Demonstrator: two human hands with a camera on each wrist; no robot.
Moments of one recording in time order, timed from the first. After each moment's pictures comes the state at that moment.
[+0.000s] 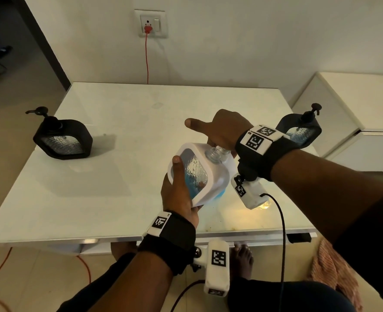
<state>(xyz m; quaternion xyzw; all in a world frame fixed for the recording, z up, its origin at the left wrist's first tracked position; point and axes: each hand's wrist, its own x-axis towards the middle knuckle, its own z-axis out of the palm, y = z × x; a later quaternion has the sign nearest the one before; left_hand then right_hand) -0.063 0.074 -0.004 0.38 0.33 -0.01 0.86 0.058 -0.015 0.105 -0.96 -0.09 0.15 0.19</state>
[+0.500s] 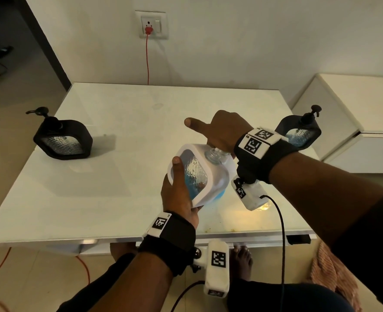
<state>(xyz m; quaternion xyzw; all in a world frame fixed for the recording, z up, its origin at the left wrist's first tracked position) -0.063 0.073 -0.003 0.38 0.33 0.00 0.86 0.060 -0.016 0.100 -0.97 -0.11 0.13 0.18</state>
